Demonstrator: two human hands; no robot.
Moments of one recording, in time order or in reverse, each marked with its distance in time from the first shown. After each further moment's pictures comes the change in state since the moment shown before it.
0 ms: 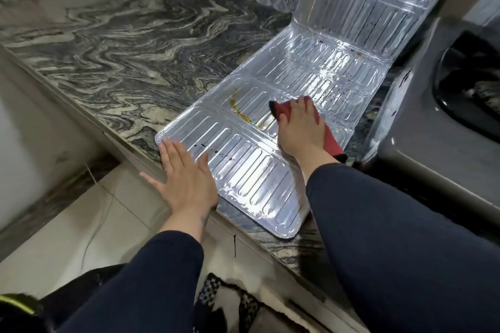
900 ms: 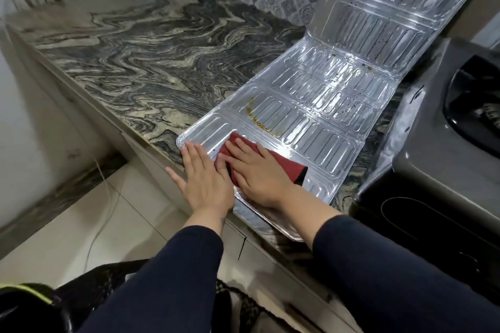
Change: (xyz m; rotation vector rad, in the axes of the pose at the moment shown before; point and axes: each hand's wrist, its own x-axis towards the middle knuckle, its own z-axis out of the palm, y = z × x) left_hand 0.000 -0.001 -0.004 -0.055 -0.018 0.010; right_hand -0.084 -0.072 0.012 -0.029 -0.288 -0.765
